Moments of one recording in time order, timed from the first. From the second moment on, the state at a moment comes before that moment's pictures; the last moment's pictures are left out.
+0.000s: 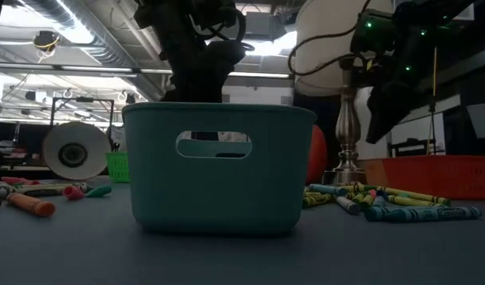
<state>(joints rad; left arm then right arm) 0.11 1.67 1.18 -0.57 -0.10 -0.65 -0.32 1.14 0.74 -0.69 0.09 -0.08</state>
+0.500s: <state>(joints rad) 0.11 1.67 1.18 -0.37 -0.10 -0.61 -0.32 1.14 0.74 -0.46 -0.11 -0.08</state>
